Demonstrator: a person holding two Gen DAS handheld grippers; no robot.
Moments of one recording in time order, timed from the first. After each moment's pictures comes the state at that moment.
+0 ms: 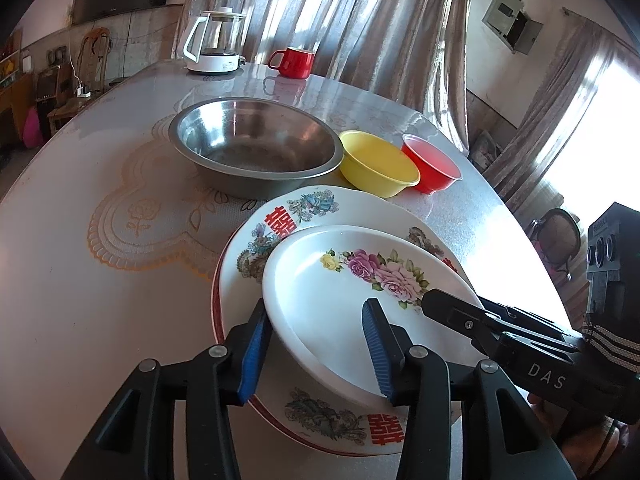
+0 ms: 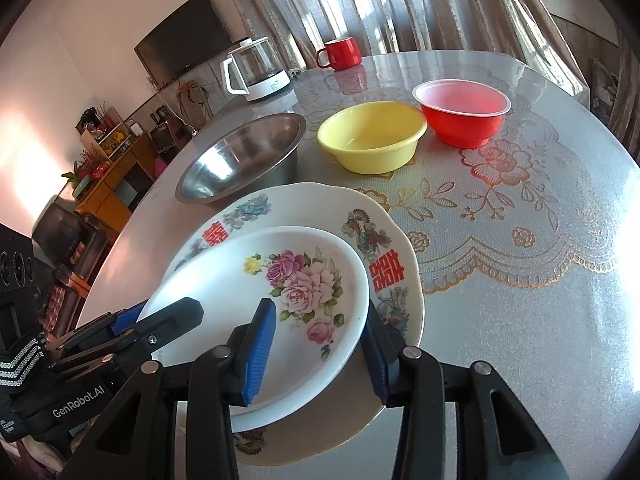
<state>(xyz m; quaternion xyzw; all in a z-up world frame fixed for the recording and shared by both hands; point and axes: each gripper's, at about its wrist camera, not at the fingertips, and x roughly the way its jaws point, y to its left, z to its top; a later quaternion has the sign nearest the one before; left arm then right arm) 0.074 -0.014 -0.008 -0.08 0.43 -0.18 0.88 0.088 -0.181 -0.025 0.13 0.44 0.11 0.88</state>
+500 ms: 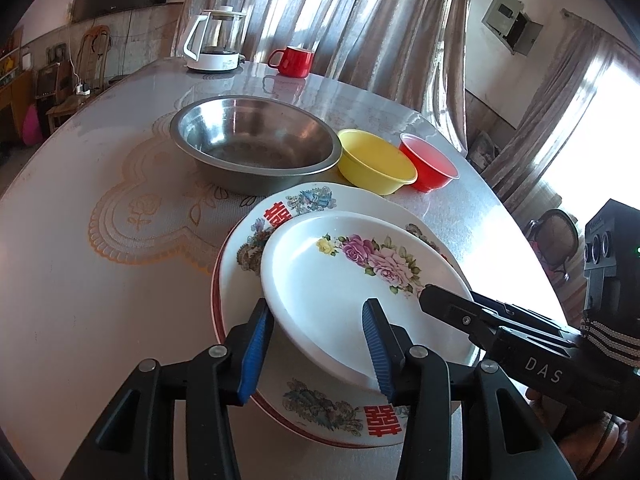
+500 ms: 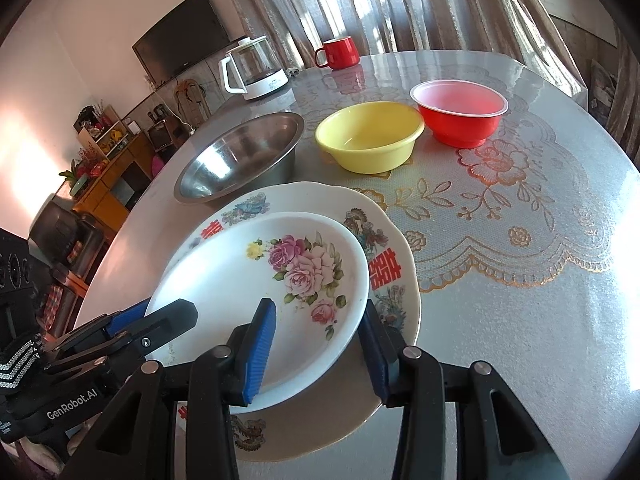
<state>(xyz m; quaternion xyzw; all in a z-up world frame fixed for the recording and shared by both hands) 0.070 -0.011 -0.008 -0.09 0.43 -0.19 0.88 0.087 -0.181 -0.023 0.13 0.44 0.10 0.88</state>
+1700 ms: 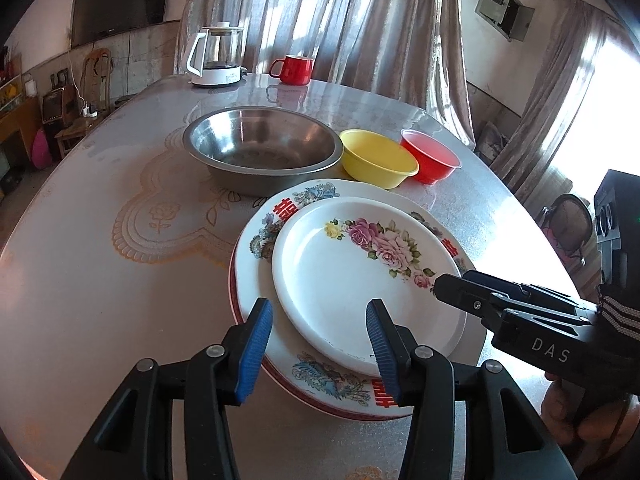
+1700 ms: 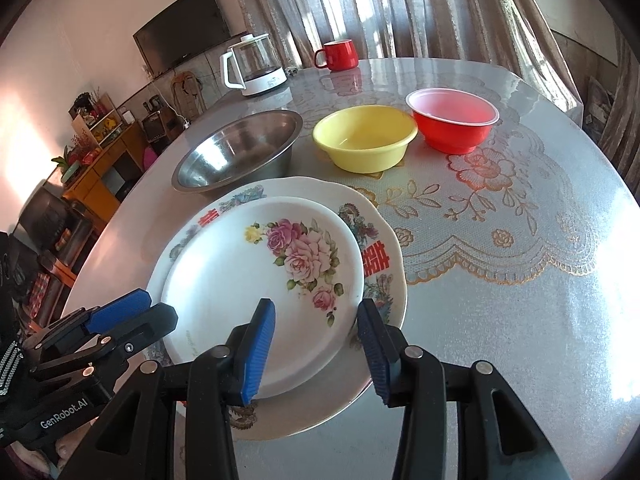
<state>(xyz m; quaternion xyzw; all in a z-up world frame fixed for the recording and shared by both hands) 0.051 -0.014 -0.003 -0.04 0.42 -0.17 0.89 0.074 -0.177 -0.017 0.10 0.44 0.09 0.89</state>
